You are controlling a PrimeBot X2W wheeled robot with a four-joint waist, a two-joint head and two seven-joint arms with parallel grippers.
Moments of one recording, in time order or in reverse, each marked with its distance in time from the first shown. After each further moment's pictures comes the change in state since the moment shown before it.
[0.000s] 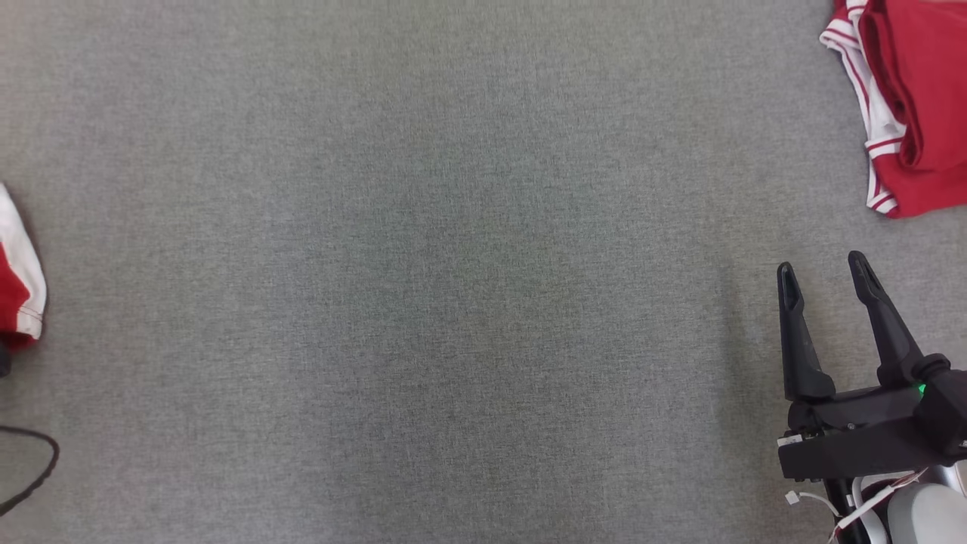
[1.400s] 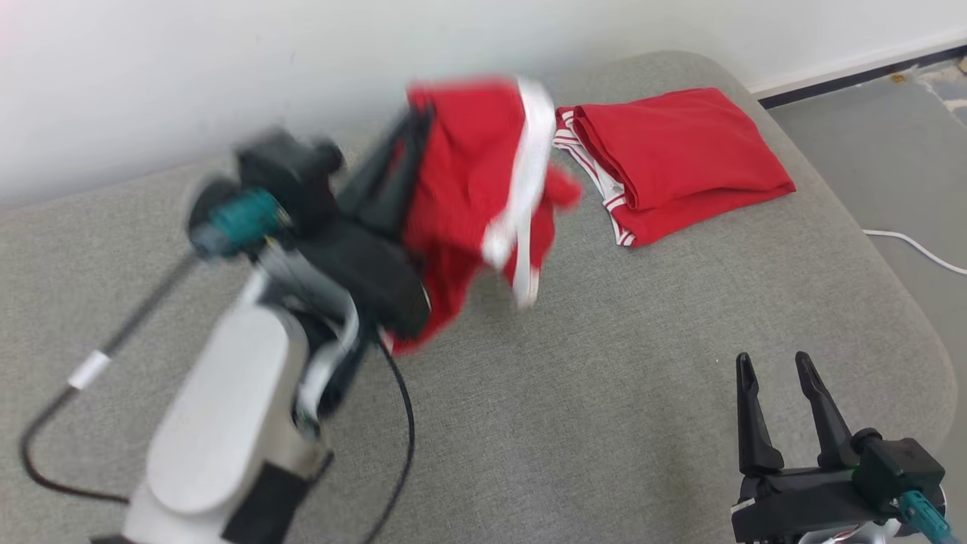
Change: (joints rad) left arm -0.032 -0.366 -0.457 -0.679 0.022 0.000 -0.028; right arm 0.065 0.110 0.001 0.250 0.045 0.000 -0.124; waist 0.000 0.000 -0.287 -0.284
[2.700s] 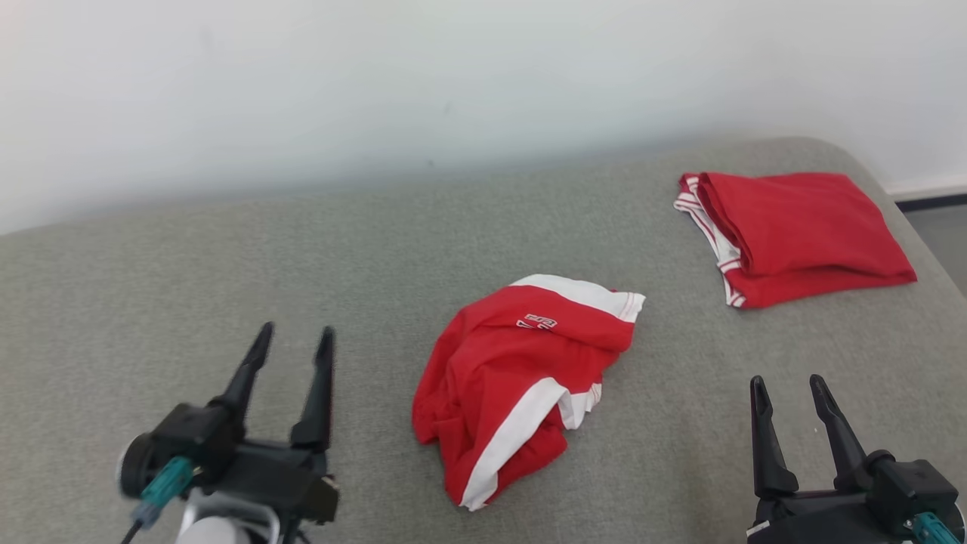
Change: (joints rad) left arm 0.479 0.093 0.062 0.084 -0.004 0.092 -0.392; right arm 0.058 -0.020 -0.015 -0.020 -0.008 0.000 0.007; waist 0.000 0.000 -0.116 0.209
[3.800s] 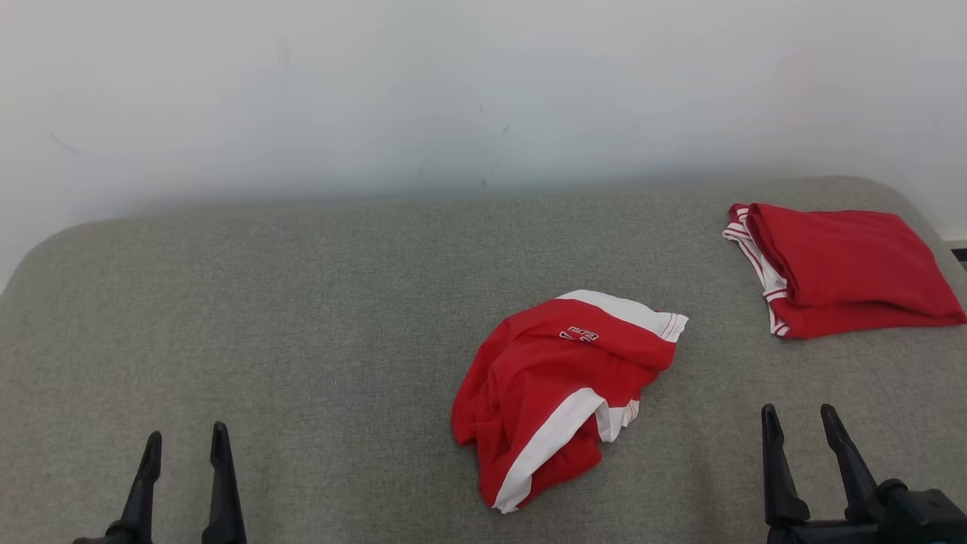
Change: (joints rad) left arm 0.336 -0.054 0.277 -0.197 0.111 0.040 -0.008; right arm 0.073 0.004 -0.020 -0.038 0.012 0.000 0.014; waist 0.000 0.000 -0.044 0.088
